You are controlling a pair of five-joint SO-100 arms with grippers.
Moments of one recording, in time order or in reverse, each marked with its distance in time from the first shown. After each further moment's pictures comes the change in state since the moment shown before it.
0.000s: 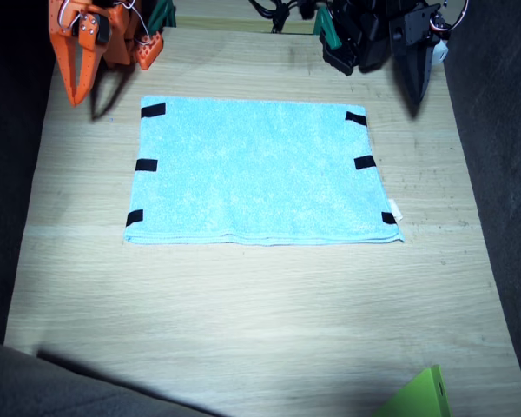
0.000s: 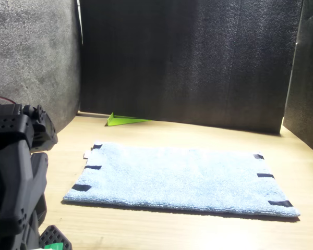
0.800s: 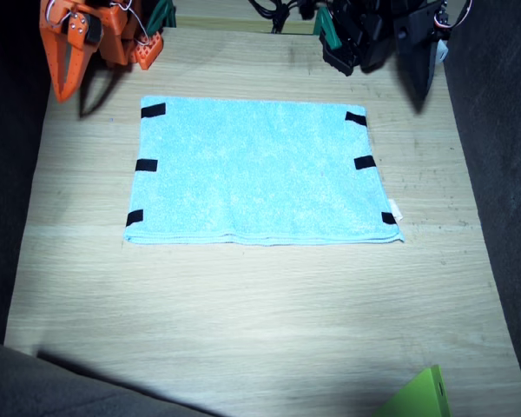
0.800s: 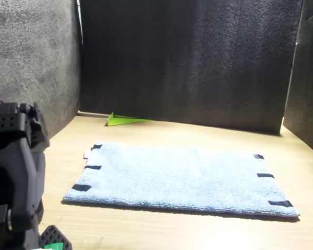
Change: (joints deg) arm 0 6.2 0.1 -1.0 3.9 4.9; arm 1 -6.2 0.1 0.2 -1.6 -2.0
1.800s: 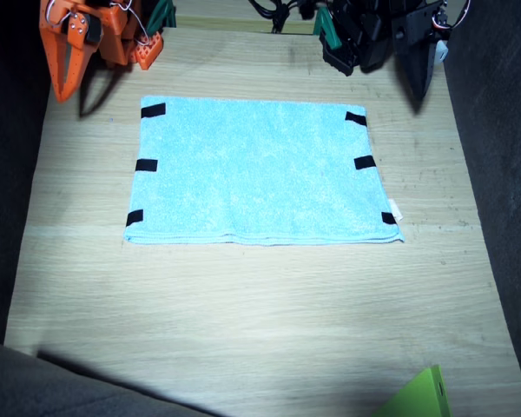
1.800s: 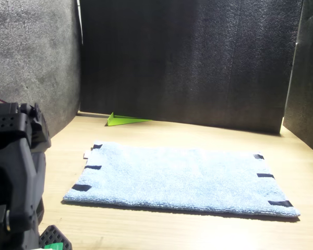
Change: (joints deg) arm 0 -1.5 0.0 0.0 0.0 1.0; arm 1 0.0 0.0 0.0 0.0 0.1
